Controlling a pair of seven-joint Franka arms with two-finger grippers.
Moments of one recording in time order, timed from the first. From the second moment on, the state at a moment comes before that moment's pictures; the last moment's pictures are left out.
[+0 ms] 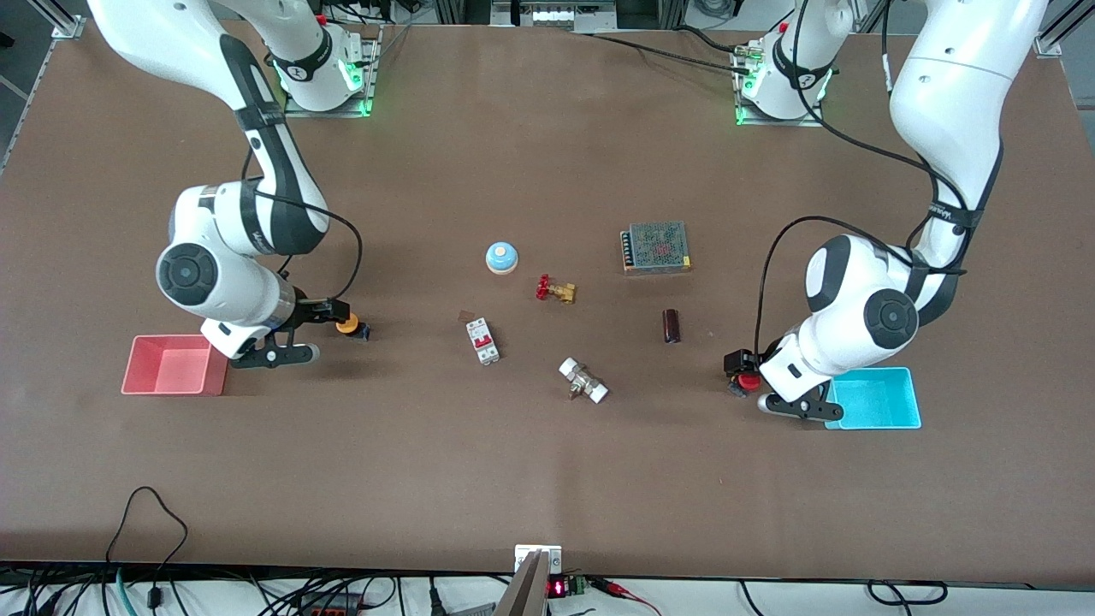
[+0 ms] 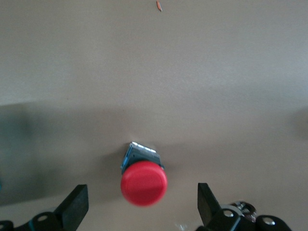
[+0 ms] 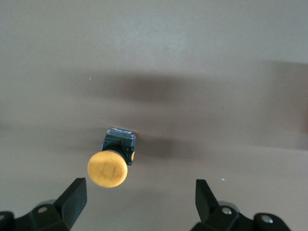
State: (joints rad) left arm 0.06 0.67 -0.29 -1.67 0.04 2.35 -0.09; right arm 0.36 0.47 -0.17 -1.83 0.10 2.15 0.03
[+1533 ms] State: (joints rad) left arm 0.09 0.60 -0.22 -1.62 0.05 2.31 -0.13; right arm 0.41 0.58 -0.17 -1.82 0.10 2.21 0.03
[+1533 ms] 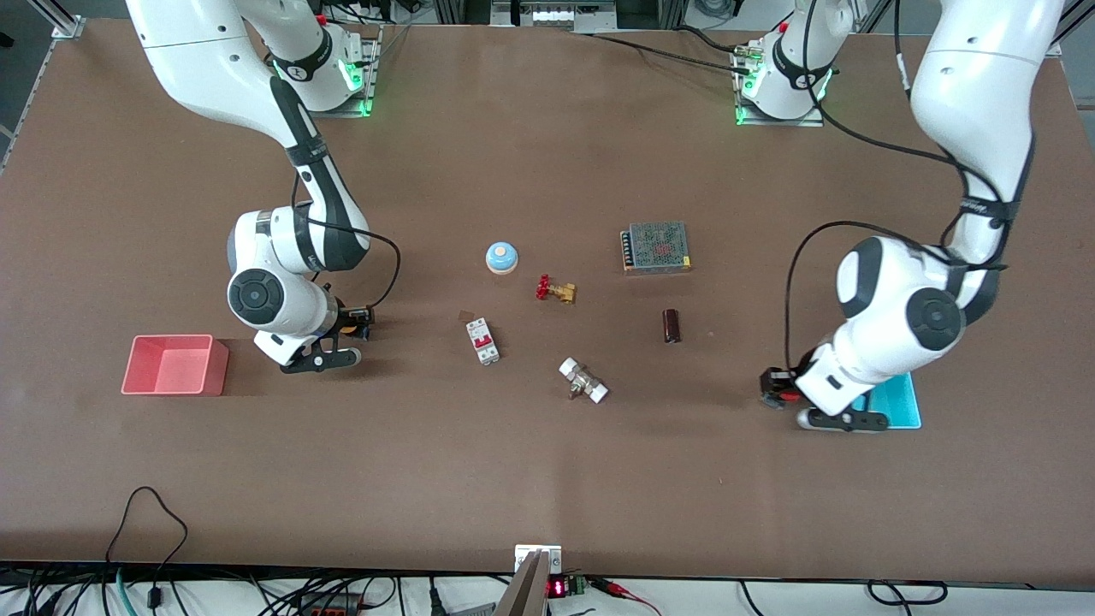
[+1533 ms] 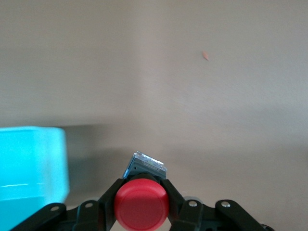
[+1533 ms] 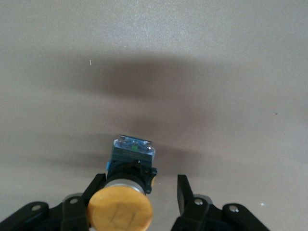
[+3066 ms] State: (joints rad) left arm 0.20 0.68 -0.13 -1.62 0.06 2.31 -0.03; right arm 0.17 0.51 -0.36 -1.54 0.10 1.92 -0.20
